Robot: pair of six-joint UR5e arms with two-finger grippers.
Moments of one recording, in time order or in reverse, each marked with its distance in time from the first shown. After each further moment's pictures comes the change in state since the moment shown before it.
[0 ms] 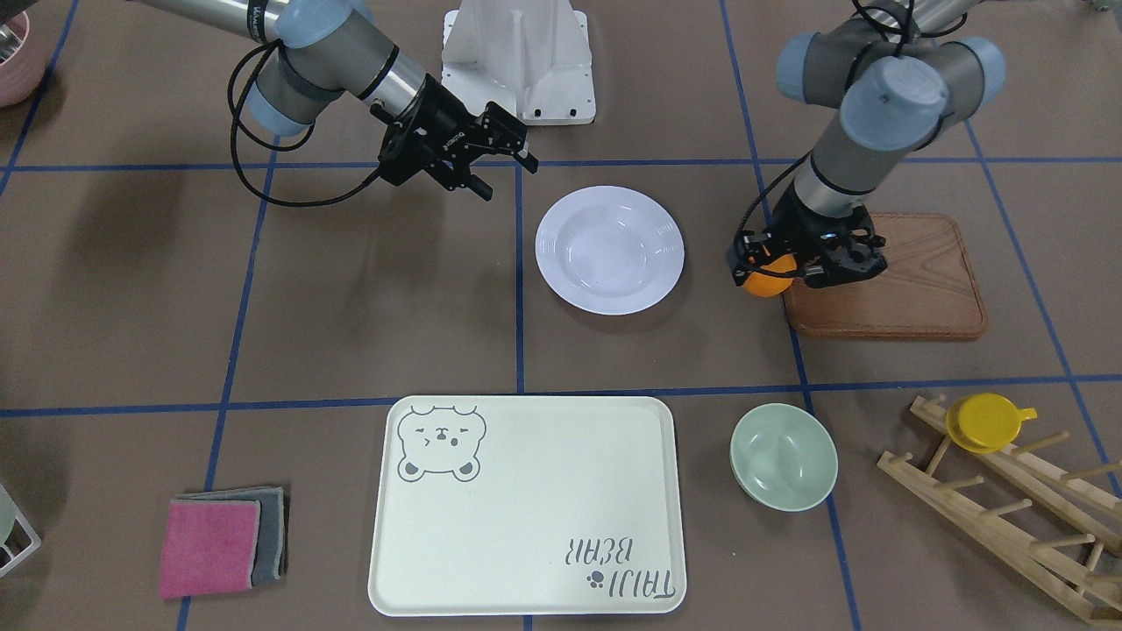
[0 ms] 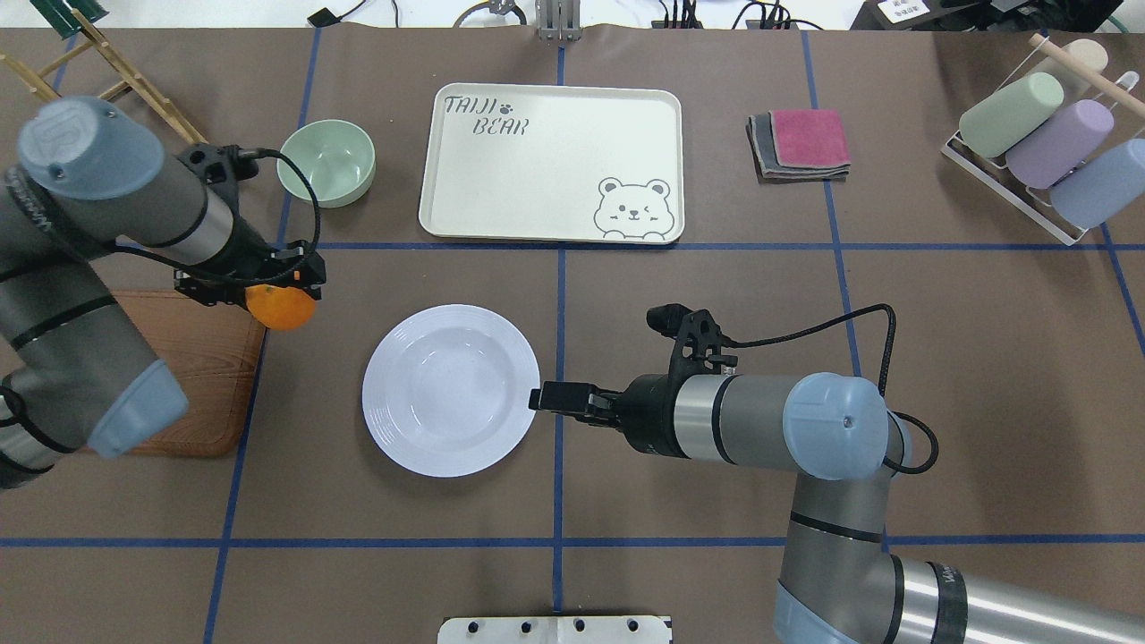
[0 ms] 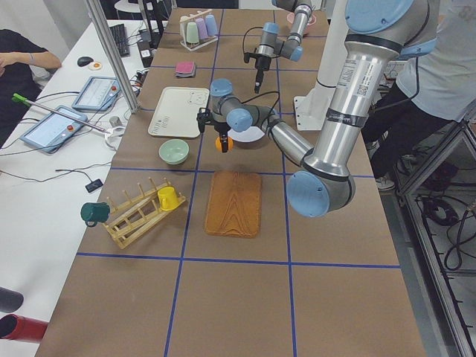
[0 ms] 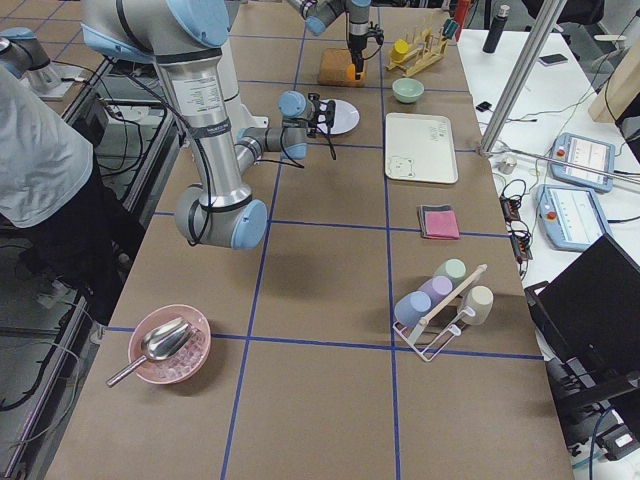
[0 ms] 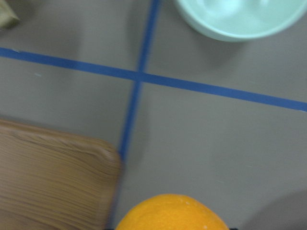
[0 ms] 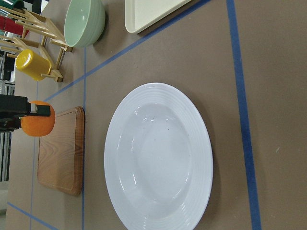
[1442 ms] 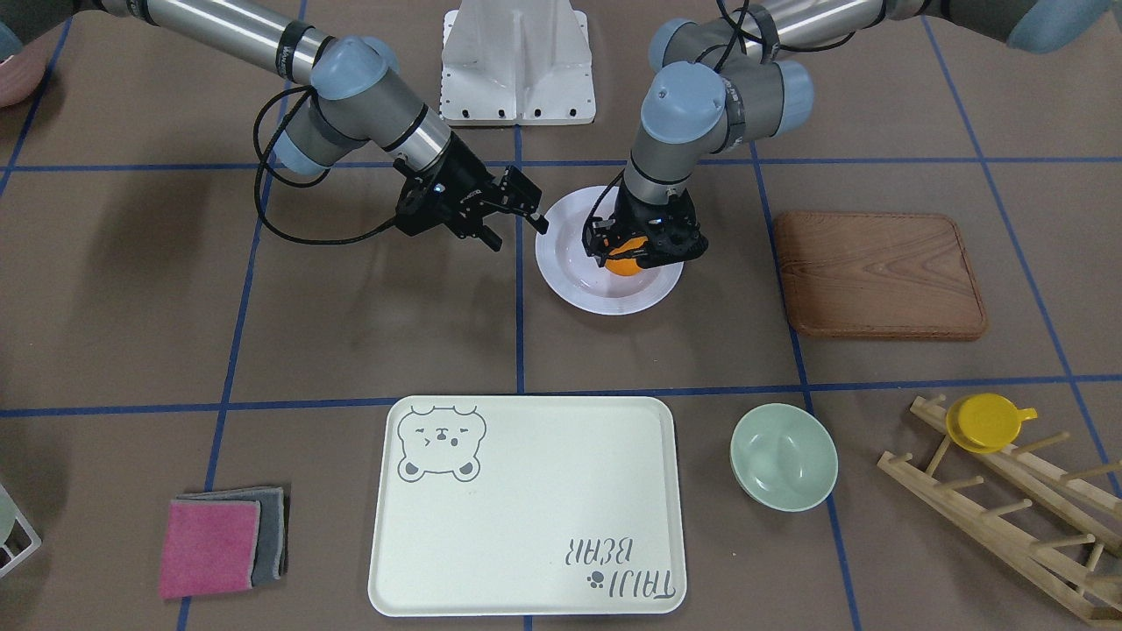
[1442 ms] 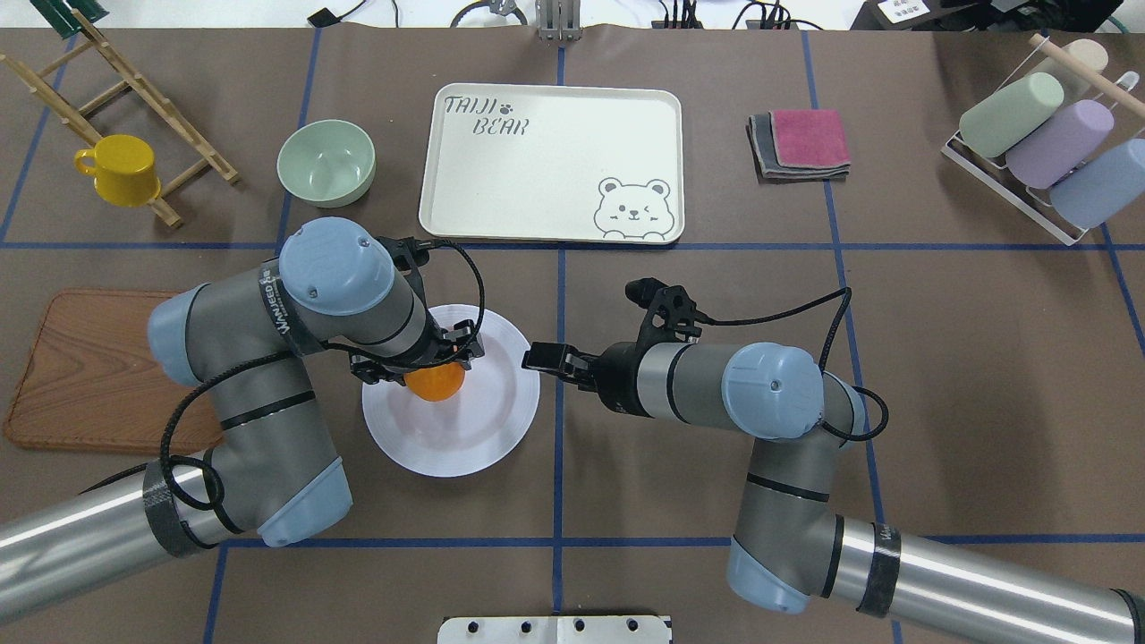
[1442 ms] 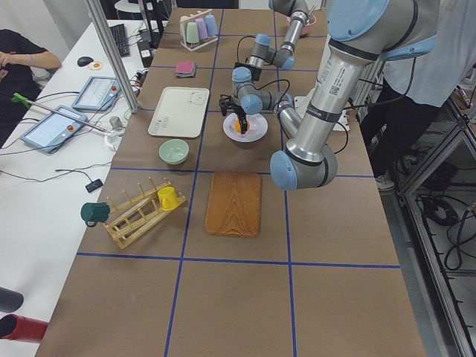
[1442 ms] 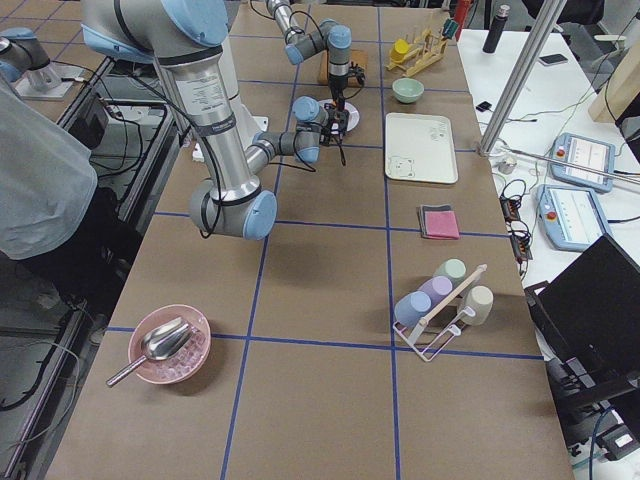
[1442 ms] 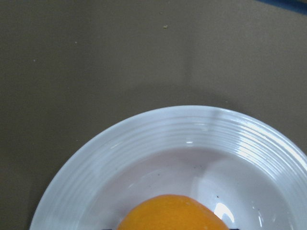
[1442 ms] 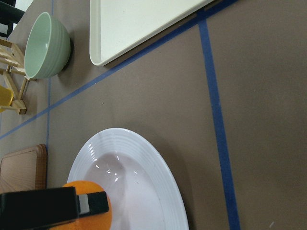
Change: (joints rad) left arm 0.229 -0.176 0.134 -0.041 0.133 -0.218; right arm 0.038 0.108 -0.181 0.000 -0.024 0.056
